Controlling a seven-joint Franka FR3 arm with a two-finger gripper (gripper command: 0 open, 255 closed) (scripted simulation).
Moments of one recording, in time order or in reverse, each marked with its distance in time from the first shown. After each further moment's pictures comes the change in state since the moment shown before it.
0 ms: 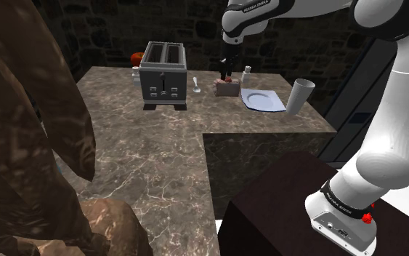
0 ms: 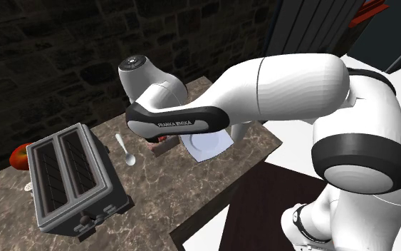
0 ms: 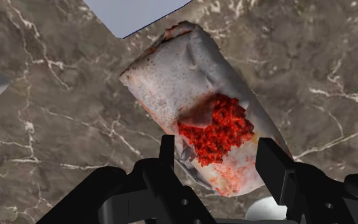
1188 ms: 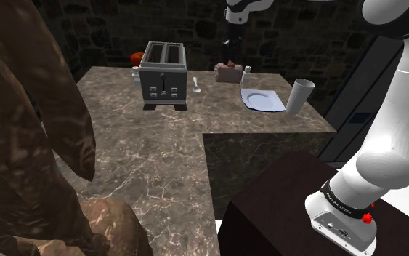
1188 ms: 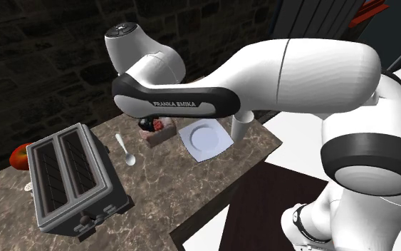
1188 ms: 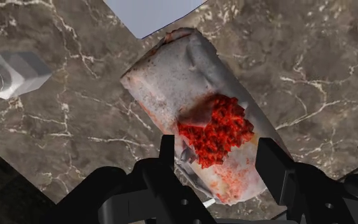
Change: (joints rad) arm -0.001 -0.038 -0.001 0.143 0.000 -0.183 -0.005
